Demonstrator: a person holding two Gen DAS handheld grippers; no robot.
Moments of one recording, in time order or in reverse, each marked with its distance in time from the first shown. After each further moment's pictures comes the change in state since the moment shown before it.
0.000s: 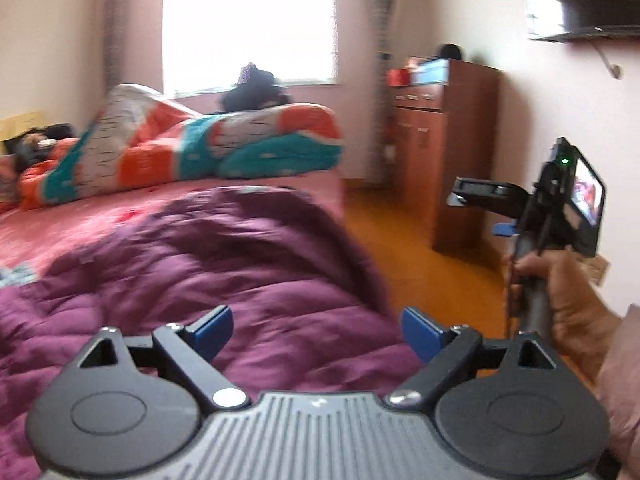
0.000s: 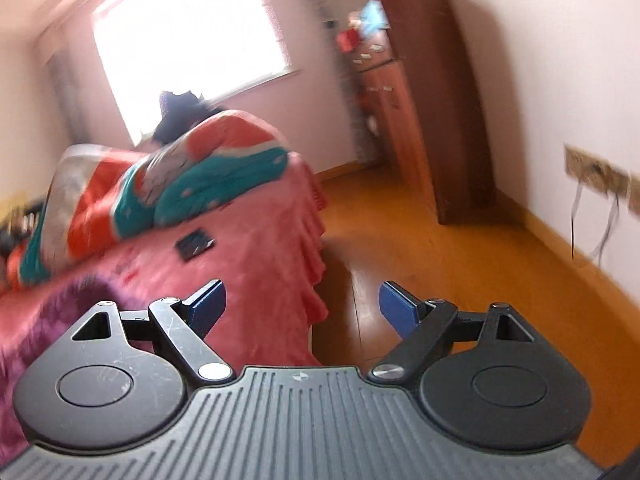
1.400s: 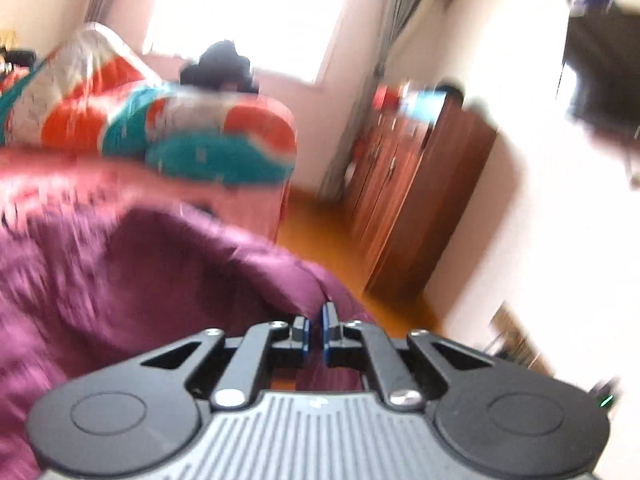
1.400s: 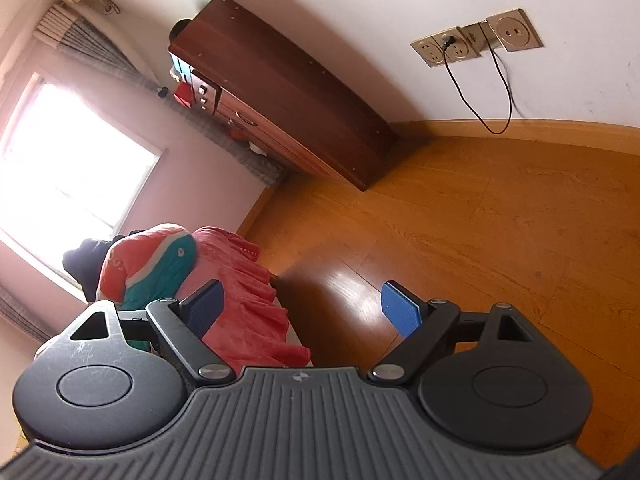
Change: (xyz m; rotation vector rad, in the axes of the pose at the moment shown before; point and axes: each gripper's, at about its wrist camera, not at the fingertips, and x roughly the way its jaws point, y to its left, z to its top) left arm 0.118 -0.005 0.116 -0.283 -0.027 -0.183; right arm -0.015 -0.117 -0.004 0.614 -0.088 -0.139
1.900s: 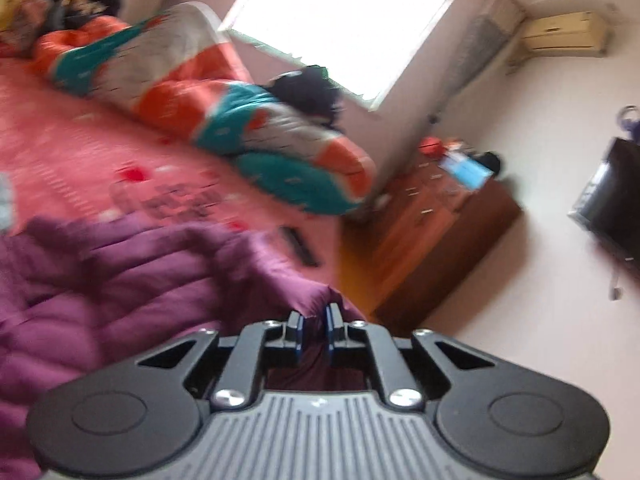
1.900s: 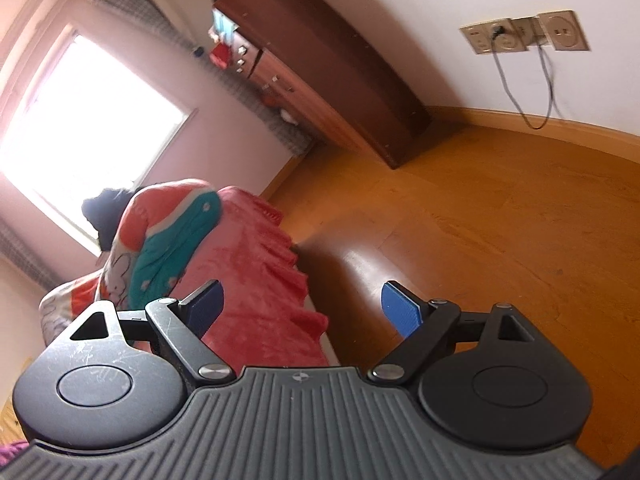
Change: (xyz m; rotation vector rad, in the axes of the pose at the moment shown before) left arm -0.146 0.156 0.038 -0.260 0.046 0.056; right arm 0.014 0.042 -0.031 -0.132 0.091 0.061
